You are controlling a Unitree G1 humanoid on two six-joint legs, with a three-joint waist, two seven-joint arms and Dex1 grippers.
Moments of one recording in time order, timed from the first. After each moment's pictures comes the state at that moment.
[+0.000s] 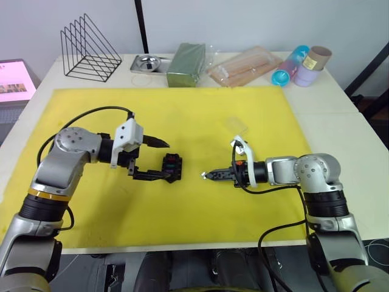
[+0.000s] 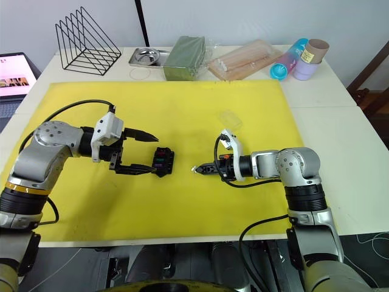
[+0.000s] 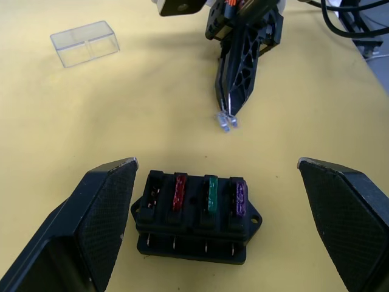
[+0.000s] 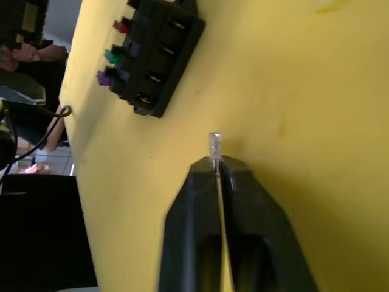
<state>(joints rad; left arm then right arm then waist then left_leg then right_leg) -0.54 0.77 -0.11 -0.02 -0.38 0.32 -1.37 -0.59 -0.45 -0.02 0.01 0.87 1.46 0.60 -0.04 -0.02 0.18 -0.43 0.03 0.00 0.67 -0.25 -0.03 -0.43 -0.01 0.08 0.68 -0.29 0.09</state>
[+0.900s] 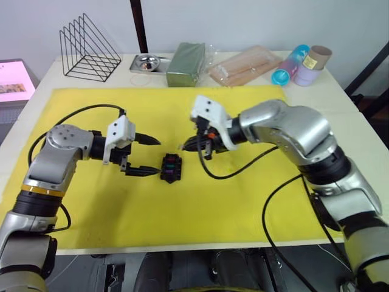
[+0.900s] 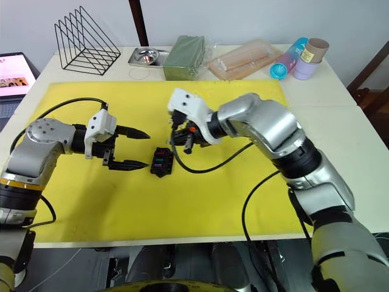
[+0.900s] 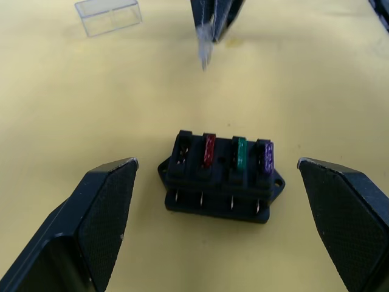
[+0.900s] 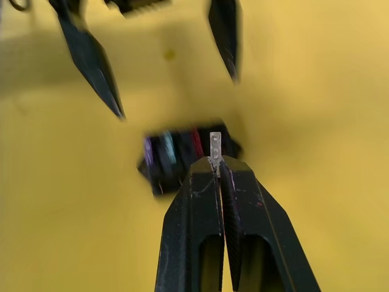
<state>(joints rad) -0.57 0.80 -0.10 0.09 -0.36 0.27 -1.40 -1.08 -0.54 0.49 -0.13 0.50 1.10 0.84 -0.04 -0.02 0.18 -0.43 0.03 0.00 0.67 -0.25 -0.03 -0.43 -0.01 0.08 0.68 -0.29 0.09</state>
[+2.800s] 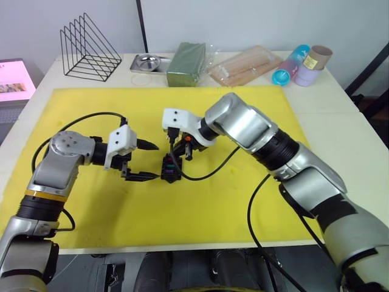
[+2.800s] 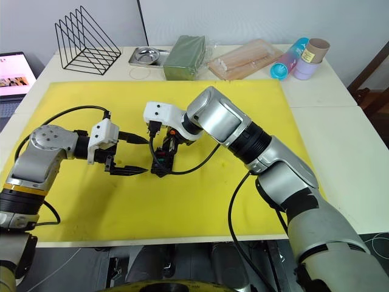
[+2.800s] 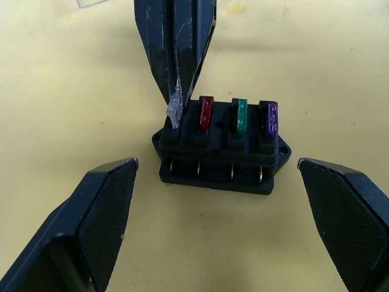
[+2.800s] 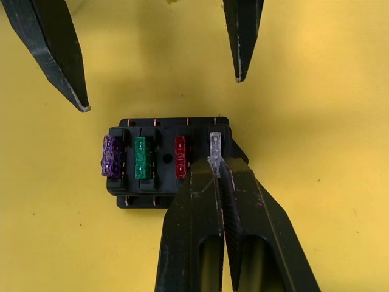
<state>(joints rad) -0.52 0.79 -0.10 0.12 -0.29 0.19 -1.39 -1.23 -0.34 0.69 0.24 0.11 0.94 1.15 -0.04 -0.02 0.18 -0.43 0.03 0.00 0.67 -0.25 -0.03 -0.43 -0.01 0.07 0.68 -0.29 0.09</state>
